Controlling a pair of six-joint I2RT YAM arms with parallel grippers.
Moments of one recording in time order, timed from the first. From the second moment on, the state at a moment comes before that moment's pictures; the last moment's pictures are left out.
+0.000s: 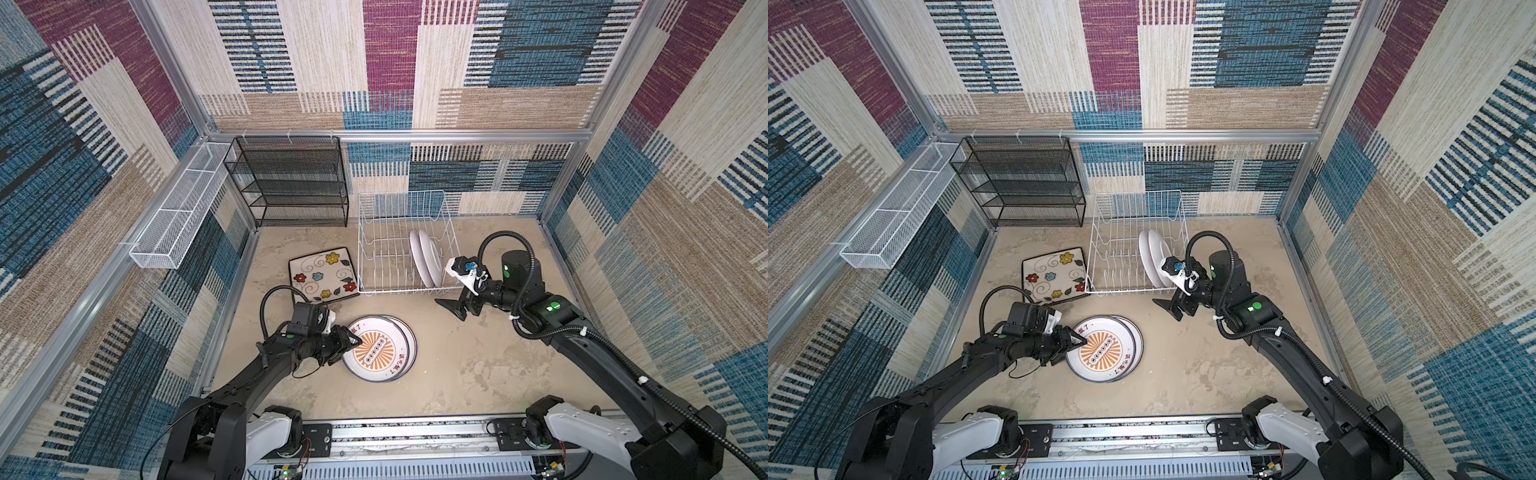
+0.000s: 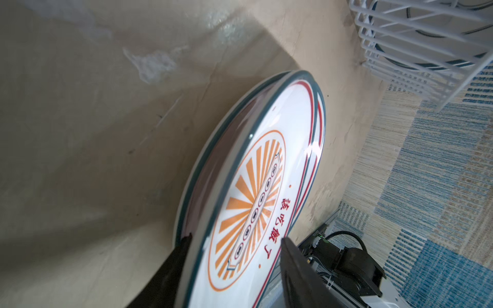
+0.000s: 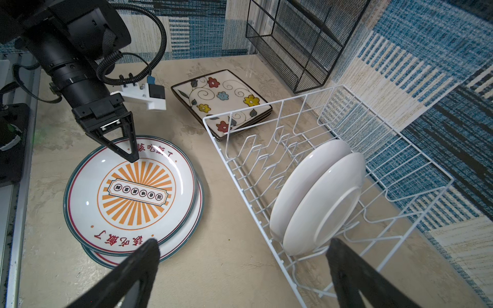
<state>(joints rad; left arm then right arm) -0.21 1.15 0.49 -0.39 0.61 -0.73 0.44 1.08 0.94 -0.34 -0.49 -0.48</state>
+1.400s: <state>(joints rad) -0.29 1.33 0.66 -0.54 0.51 -0.68 0.44 1.09 0.92 -0.33 -0.46 -0.48</state>
